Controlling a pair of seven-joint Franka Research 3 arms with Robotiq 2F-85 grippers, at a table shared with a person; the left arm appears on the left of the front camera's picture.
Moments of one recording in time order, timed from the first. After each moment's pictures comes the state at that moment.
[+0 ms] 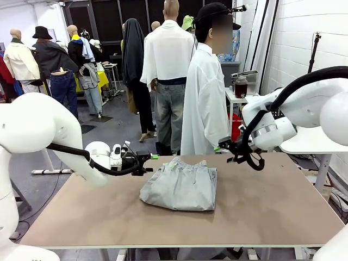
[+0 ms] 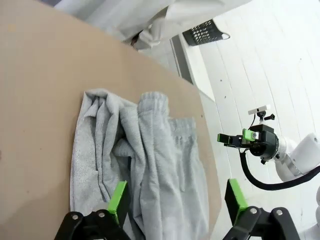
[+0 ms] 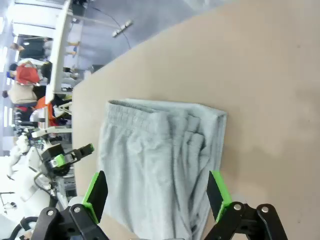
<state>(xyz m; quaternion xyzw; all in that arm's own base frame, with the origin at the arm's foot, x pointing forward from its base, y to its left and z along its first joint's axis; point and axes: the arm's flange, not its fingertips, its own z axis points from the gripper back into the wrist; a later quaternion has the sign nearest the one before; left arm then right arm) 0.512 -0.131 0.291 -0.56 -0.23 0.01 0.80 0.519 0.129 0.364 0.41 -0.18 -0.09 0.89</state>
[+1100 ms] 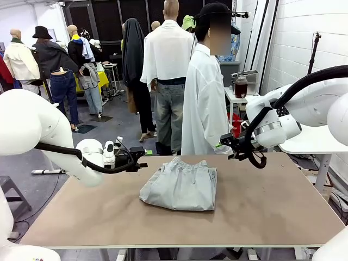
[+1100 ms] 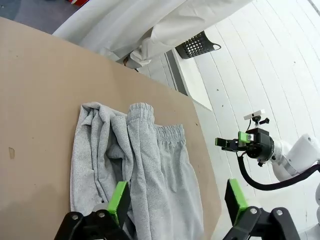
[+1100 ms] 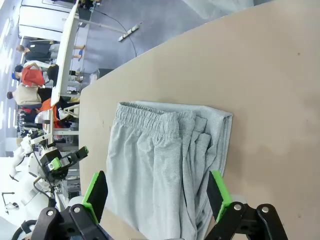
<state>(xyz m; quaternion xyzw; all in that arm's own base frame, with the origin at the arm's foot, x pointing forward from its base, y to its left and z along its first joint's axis) 0.494 -0.112 0.316 -0.56 -0.27 0.01 0.79 0.513 0.124 0.376 0.42 -0.19 -0.09 0.88</state>
